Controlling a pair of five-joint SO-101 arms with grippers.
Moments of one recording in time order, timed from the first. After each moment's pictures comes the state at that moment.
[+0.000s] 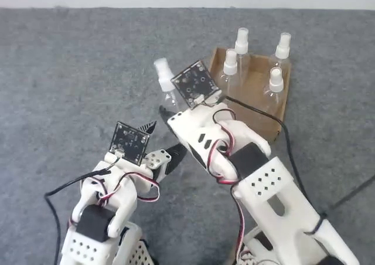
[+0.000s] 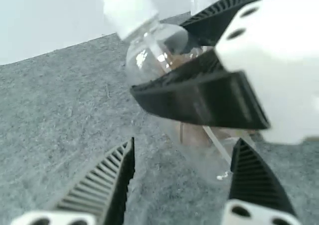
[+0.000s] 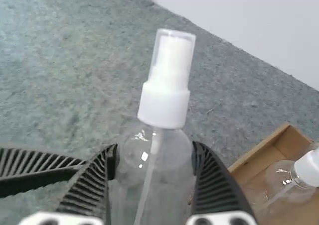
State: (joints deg) left arm 15.1 -92.2 78.4 53.7 0.3; right arm -39.7 -39.8 37.9 40.5 5.1
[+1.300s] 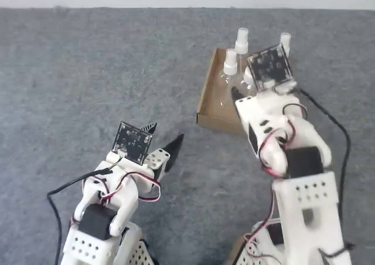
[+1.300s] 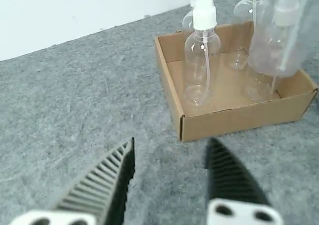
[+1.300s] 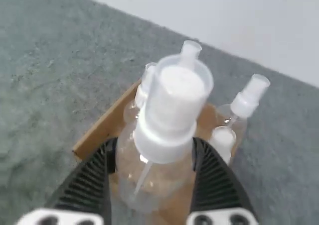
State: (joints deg) left arm 14.9 -91.8 80.5 53.0 -0.4; right arm -13.0 -46.9 35.5 51.2 12.7
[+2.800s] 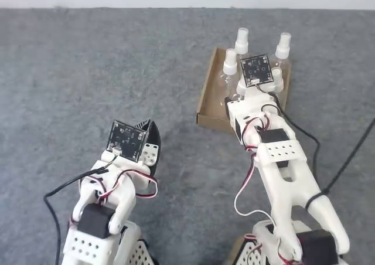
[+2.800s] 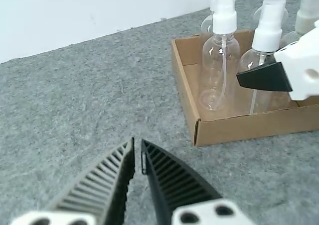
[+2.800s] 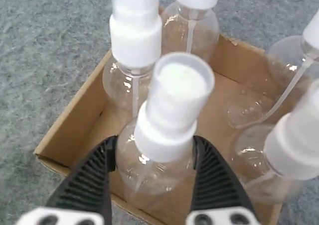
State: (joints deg) left arm 11.6 -91.8 80.7 51.6 -0.4; right arm -12.5 -22.7 52.0 19.0 3.8
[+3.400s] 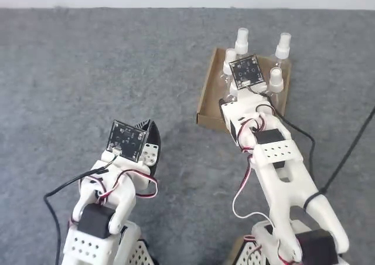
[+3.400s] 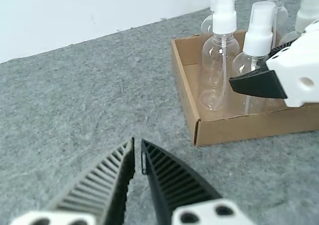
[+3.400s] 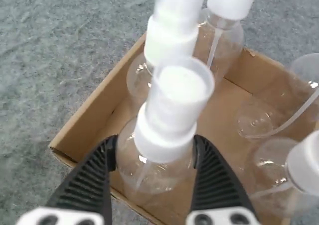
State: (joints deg) left arm 11.6 -91.8 80.7 51.6 -0.4; right arm -14.9 -22.7 52.0 18.9 7.1
